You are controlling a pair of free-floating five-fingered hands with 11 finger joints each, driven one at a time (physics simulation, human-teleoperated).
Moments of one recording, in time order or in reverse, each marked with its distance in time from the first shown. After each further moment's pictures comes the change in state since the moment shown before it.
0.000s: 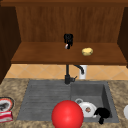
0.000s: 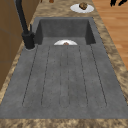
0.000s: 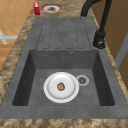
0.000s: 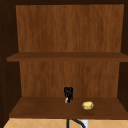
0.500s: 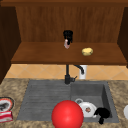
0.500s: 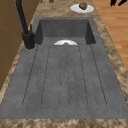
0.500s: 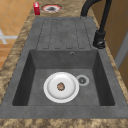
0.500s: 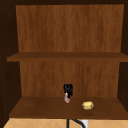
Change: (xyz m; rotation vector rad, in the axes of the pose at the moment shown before) left hand -0.005 0.024 0.006 0.016 -0.024 -0.070; right hand 0.000 0.000 0.000 0.000 0.000 0.000
